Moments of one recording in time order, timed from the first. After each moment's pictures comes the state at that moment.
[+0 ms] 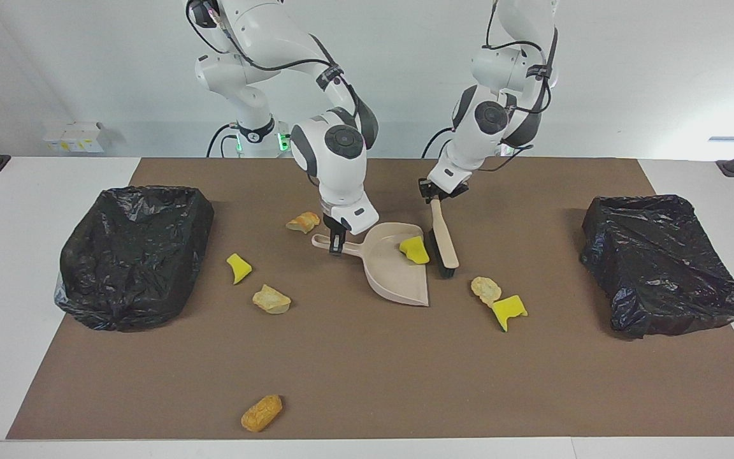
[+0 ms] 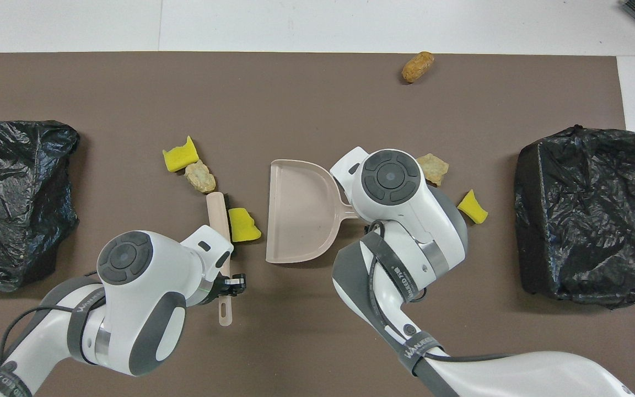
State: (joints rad) left arm -0.54 -0.10 -0.07 -2.41 -0.34 2.23 -0.39; right arm 0.44 0.32 0.09 -1.83 -0.12 2.11 -0.87
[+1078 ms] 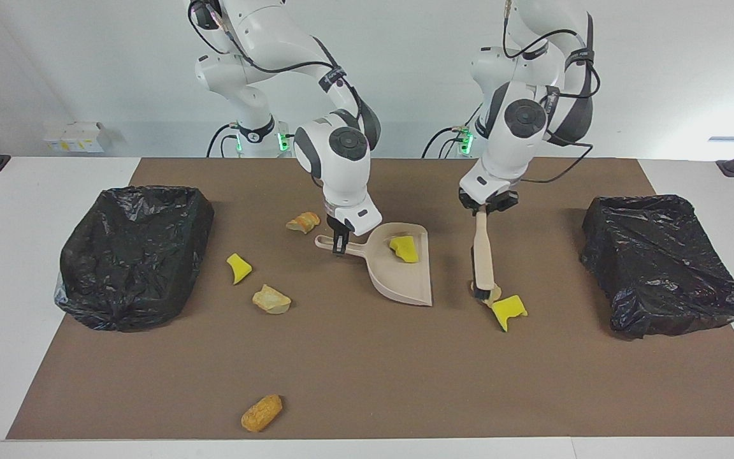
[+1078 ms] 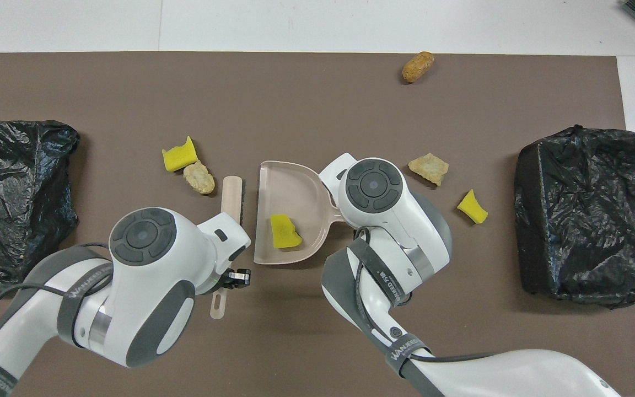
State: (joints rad) left arm -0.31 0.04 -0.04 -2.03 0.01 1.92 -0.13; right arm 0.44 0.32 0.09 -1.83 -0.12 2.12 -0.86
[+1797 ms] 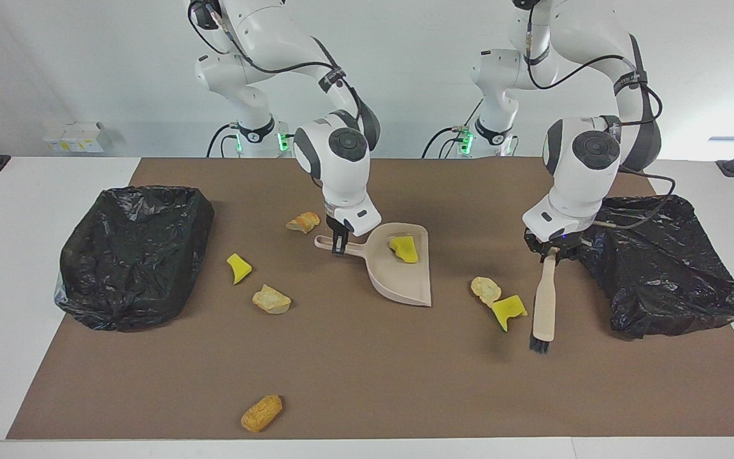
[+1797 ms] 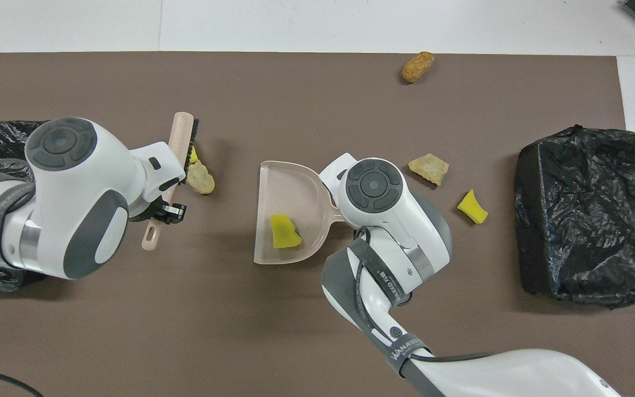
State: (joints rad) left arm -0.13 0.23 -0.04 -1.89 0.23 2.11 0.19; right arm 0.44 0.32 0.09 -1.84 -0.12 2.12 -0.85
